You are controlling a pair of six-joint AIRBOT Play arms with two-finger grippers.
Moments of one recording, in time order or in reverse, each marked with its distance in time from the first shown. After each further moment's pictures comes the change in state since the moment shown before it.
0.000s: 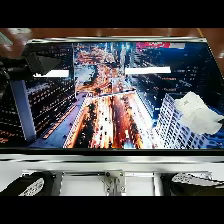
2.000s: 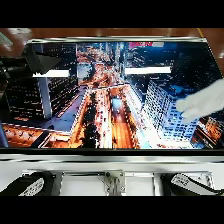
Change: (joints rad) left arm 0.000 0.000 0.000 0.000 0.011 -0.001; right arm 0.099 0.181 0.316 0.300 0.126 -0.285
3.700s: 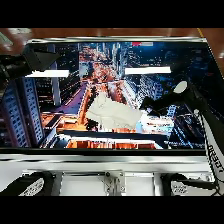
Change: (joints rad) left arm 0.000 0.000 0.000 -0.025 0.042 0.070; right arm 0.868 -0.150 -0.479 -0.053 -0.267 0.132
